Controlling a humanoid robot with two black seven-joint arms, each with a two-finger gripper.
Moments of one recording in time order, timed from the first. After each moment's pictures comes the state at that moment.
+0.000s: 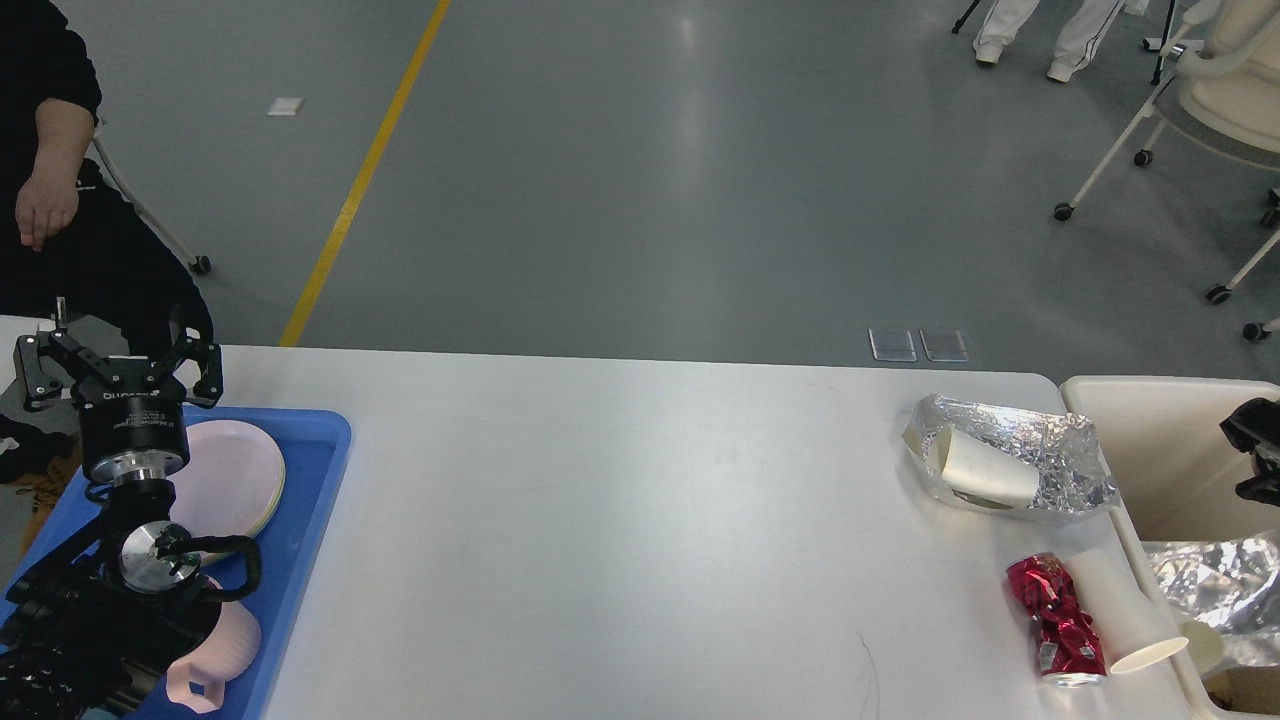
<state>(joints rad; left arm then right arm) -0.57 0.26 -1.02 -0.35 -0.15 -0.62 -0.72 1.06 -0.55 -0.86 0.43 0.07 0.06 -0.46</state>
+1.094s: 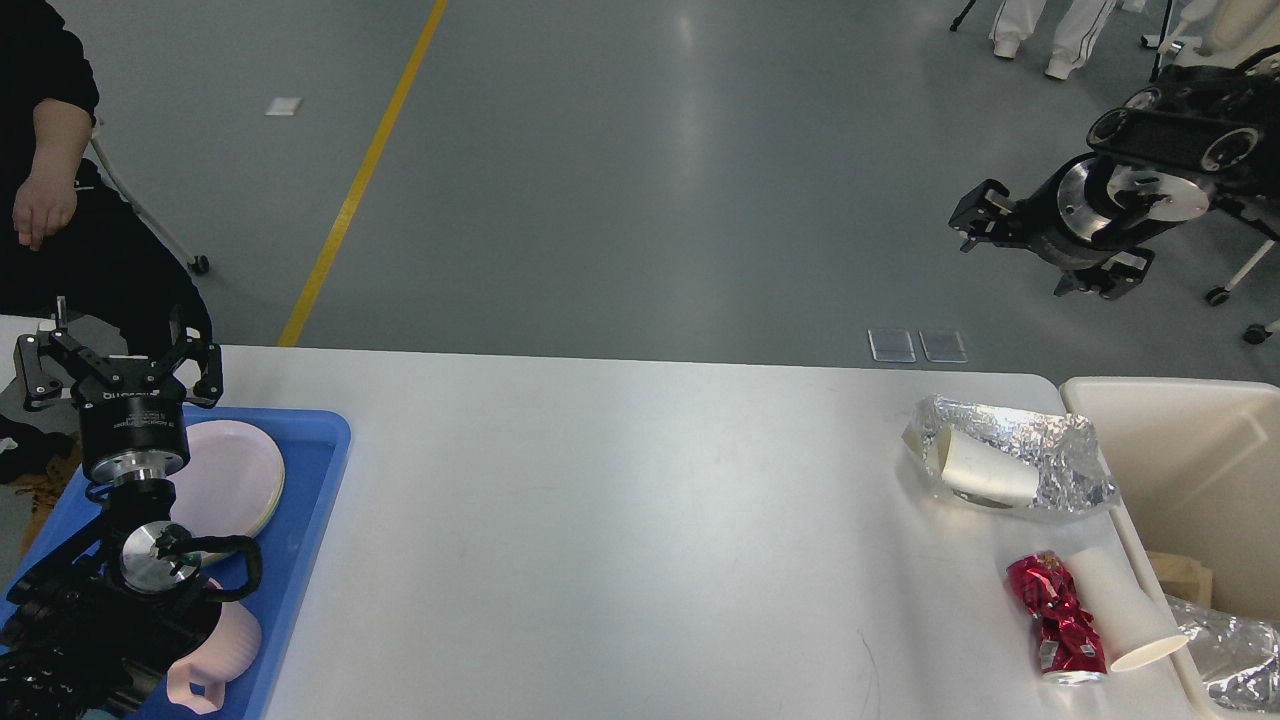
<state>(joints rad) -0.57 0.26 -1.02 -0.35 -0.15 -0.62 -0.72 1.80 -0.39 -0.97 0.86 0.08 0.40 -0.47</state>
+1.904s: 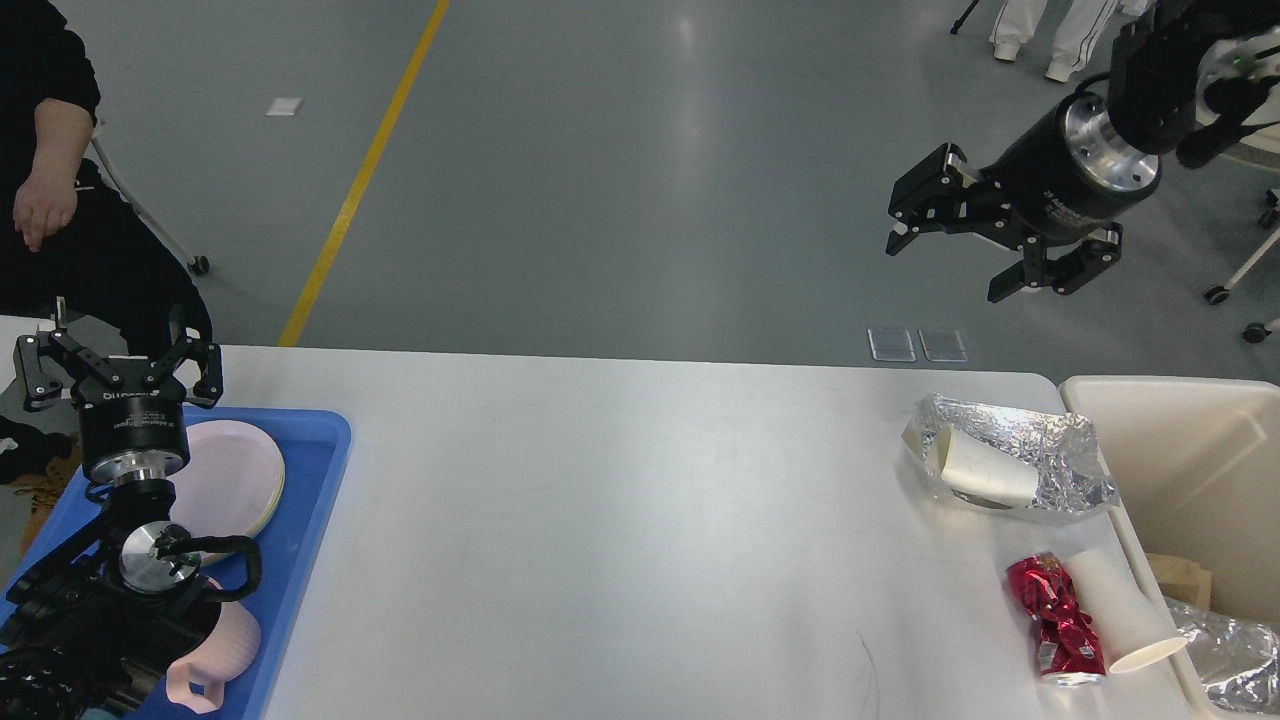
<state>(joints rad) -0.57 0.26 -1.02 -0.35 -0.15 -0.62 -0.72 1.86 -0.53 -0.85 1.04 0.11 0.71 -0.46</state>
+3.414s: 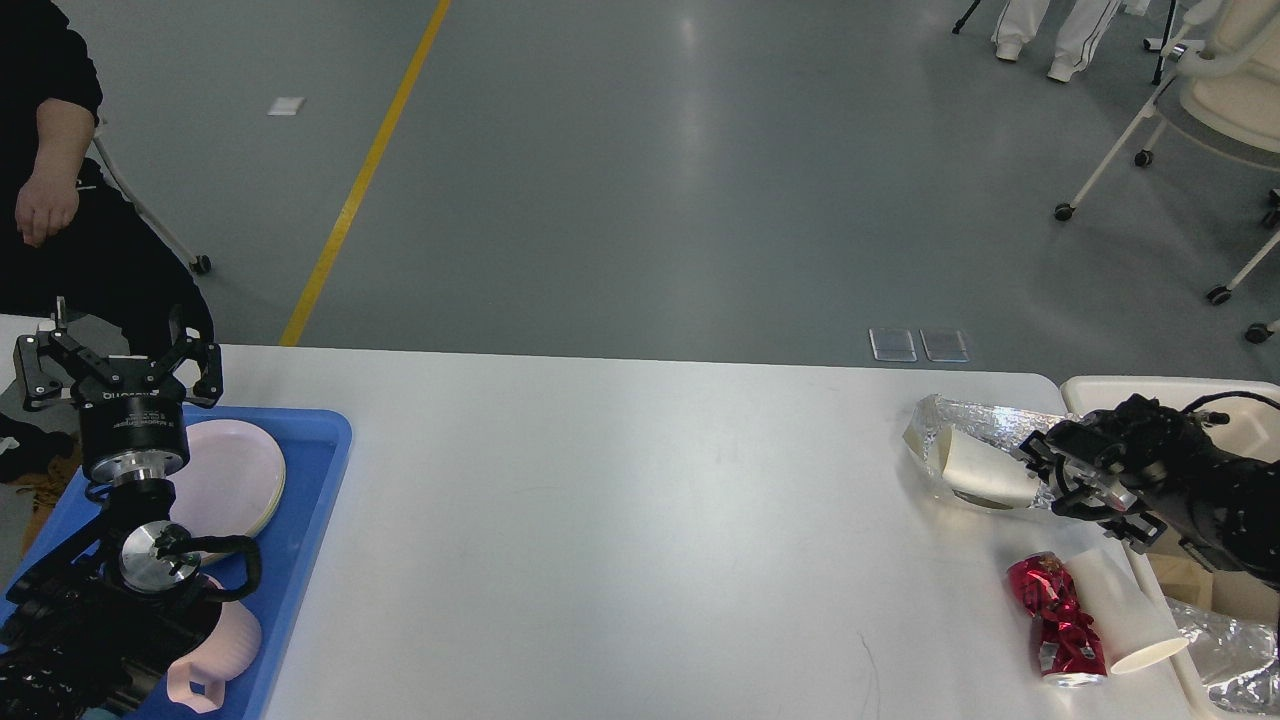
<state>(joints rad) -0.57 0.26 -1.02 -0.35 -0.15 -0.62 -0.72 1.02 -0.28 -0.85 0.41 0.13 0.10 -0.46</state>
